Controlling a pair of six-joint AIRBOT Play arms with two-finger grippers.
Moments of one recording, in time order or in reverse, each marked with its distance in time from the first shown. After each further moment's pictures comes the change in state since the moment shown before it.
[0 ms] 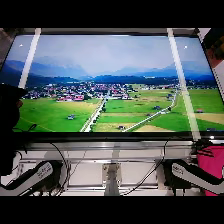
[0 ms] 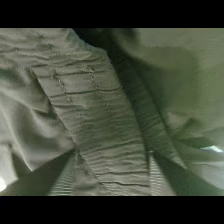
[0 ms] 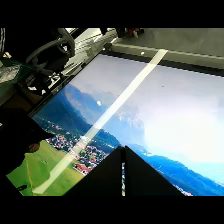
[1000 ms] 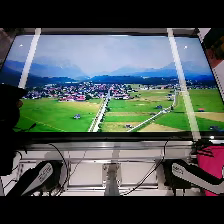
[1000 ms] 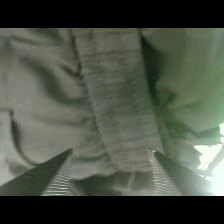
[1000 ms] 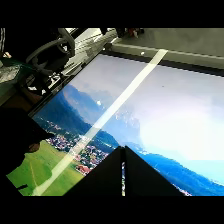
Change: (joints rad) left arm -0.062 0.140 0.000 -0.114 -0.009 -0.077; right arm 0.000 0.000 0.000 0.000 0.000 0.000
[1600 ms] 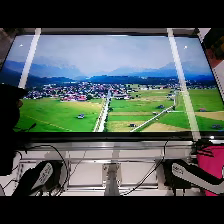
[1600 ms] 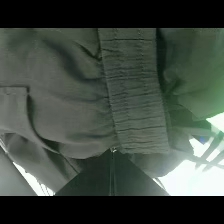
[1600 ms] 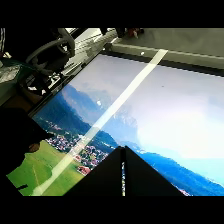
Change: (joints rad) left arm -0.001 0.108 0.002 -0.047 -0.050 -0.019; right arm 0.000 0.000 0.000 0.000 0.000 0.000
